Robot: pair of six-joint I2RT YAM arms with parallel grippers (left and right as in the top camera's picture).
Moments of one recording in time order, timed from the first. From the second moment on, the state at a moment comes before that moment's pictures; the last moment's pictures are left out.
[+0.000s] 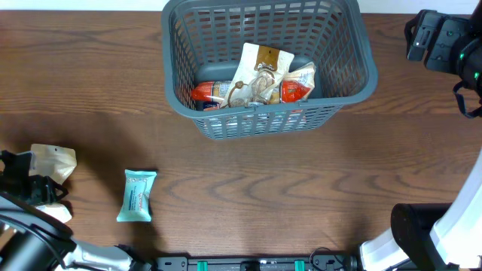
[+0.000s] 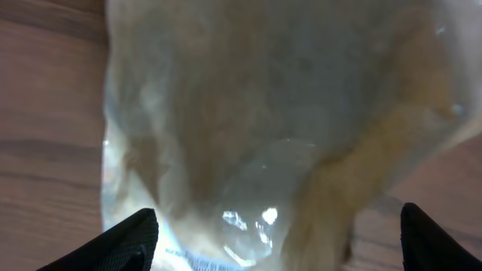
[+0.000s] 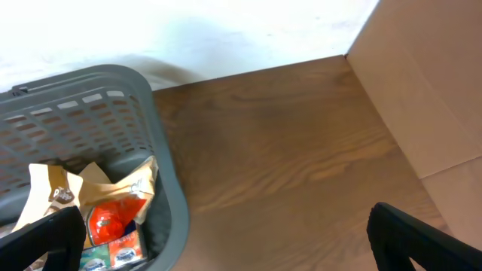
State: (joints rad) left arm 0.98 1.80 1.12 -0.82 0.05 0.77; right arm 0.02 1.76 2.77 -1.69 0.28 0.17
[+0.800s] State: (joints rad) left arm 0.98 1.92 1.16 -0.76 0.08 0.78; right arm 0.02 1.76 2.77 -1.69 0.28 0.17
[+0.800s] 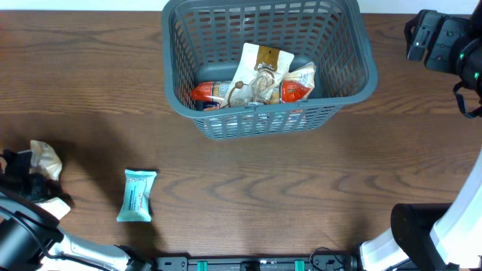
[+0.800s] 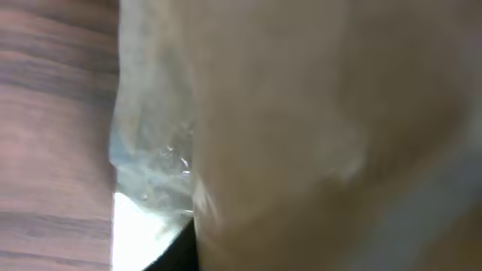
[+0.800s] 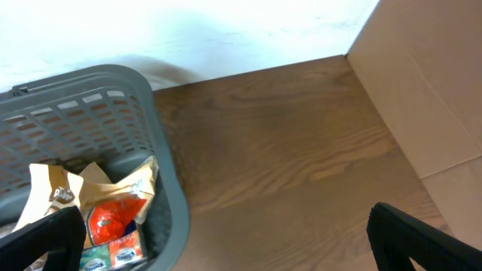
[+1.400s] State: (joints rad) left arm 0.96 1.92 1.17 -0.75 0.09 0.74; right arm 0.02 1.76 2.77 -1.69 0.28 0.18
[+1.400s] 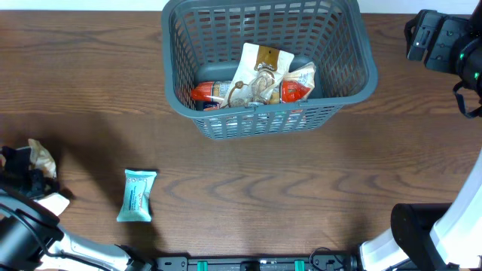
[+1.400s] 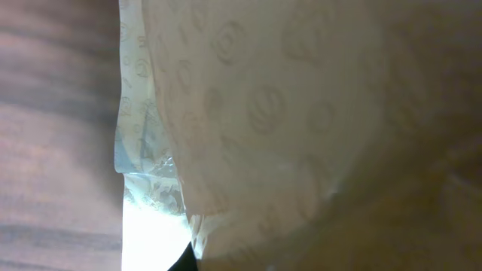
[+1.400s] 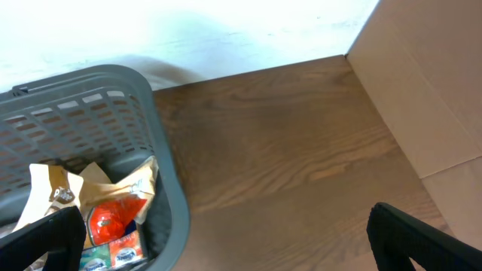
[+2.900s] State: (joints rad) left arm 0.87 1.30 1.11 0.14 0.99 0.02; right arm 0.02 1.76 2.77 -1.69 0.29 0.18
